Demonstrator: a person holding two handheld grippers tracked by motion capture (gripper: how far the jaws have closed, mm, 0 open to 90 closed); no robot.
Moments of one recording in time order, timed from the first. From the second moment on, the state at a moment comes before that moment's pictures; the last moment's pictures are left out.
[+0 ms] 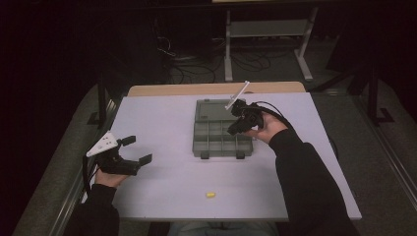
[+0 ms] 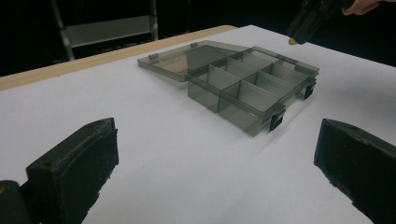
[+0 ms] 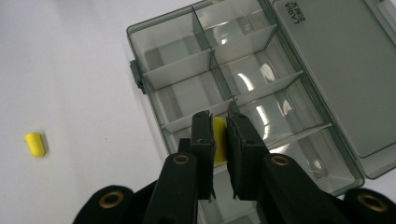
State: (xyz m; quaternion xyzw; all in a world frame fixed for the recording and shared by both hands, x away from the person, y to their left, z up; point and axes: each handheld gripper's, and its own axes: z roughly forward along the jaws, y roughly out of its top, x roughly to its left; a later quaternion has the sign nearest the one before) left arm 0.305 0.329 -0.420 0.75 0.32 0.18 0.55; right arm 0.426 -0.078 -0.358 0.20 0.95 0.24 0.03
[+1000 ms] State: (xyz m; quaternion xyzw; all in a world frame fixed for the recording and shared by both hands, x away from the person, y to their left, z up) left arm 0.305 0.329 -0.420 0.75 0.32 0.18 0.55; right arm 0.431 -0.068 -0.395 0.21 0.95 0.22 0.03
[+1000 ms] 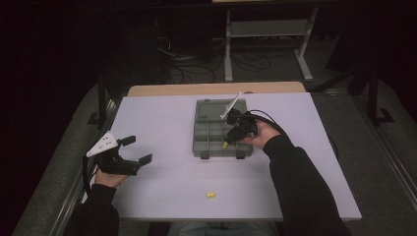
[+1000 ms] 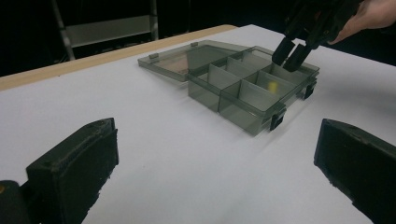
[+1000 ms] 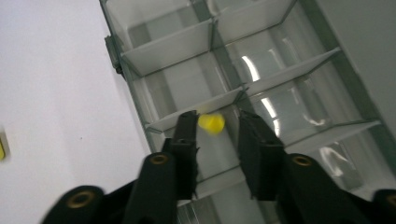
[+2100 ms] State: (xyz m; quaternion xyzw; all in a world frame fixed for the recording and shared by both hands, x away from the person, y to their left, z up) left arm 0.303 0.327 -0.420 0.75 0.32 0.18 0.55; right arm 0.368 -0.055 -0.348 0.15 0.94 0.29 0.08
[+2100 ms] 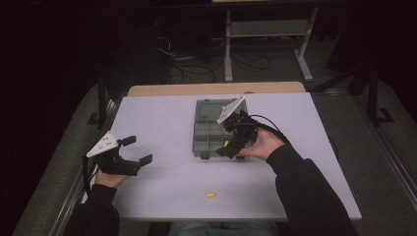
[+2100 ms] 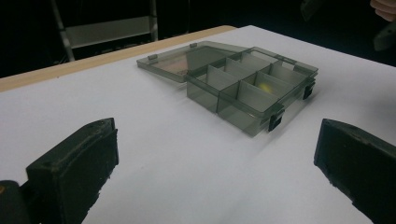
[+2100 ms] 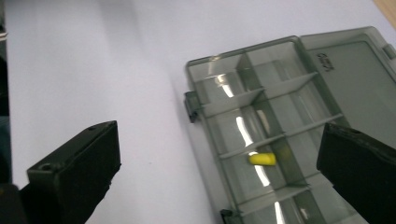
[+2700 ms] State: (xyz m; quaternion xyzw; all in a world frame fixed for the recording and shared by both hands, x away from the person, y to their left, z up) left arm 0.303 0.327 -0.420 0.75 0.32 0.18 0.55; right arm 0.346 -0.034 -0.372 0.12 0.94 0.30 0.05
